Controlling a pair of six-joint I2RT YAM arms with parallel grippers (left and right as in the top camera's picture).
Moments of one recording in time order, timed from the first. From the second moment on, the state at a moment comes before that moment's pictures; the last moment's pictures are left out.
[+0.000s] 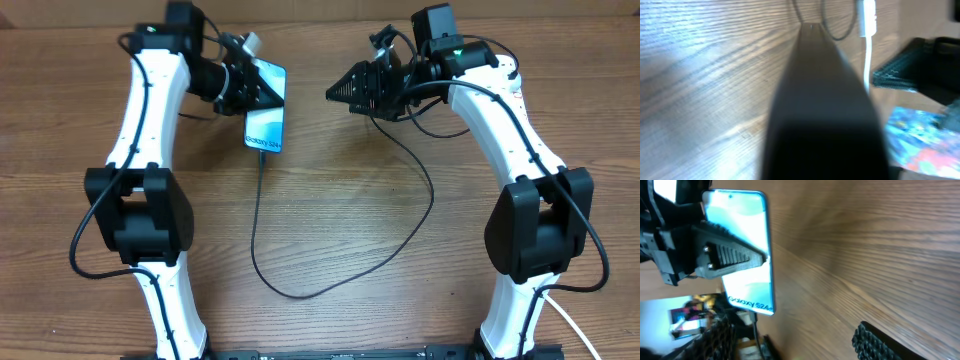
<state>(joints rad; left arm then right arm) -0.04 2.21 2.06 -1.27 0.82 0.06 0.24 2.08 1.85 -0.89 -0.90 0.31</state>
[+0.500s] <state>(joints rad) -0.07 2.21 1.65 -0.77 0.76 -0.19 0.29 2.08 1.84 -0.96 -0.72 0.28</state>
